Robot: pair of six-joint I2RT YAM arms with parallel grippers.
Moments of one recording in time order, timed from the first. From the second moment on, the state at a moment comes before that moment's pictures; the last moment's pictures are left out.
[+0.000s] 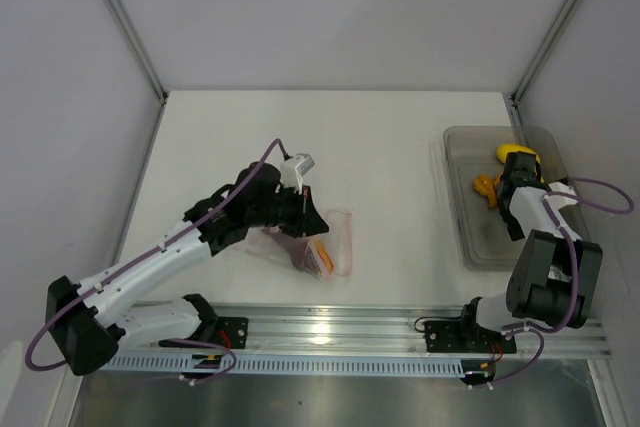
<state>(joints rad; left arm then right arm) -0.78 1.08 0.92 -0.42 0.33 -0.57 -0.25 1.42 0.87 -0.55 0.56 1.04</state>
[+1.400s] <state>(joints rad) -0.78 1.19 0.96 -0.41 0.36 -0.56 -0.33 1.70 0.98 -0.29 0.58 0.89</state>
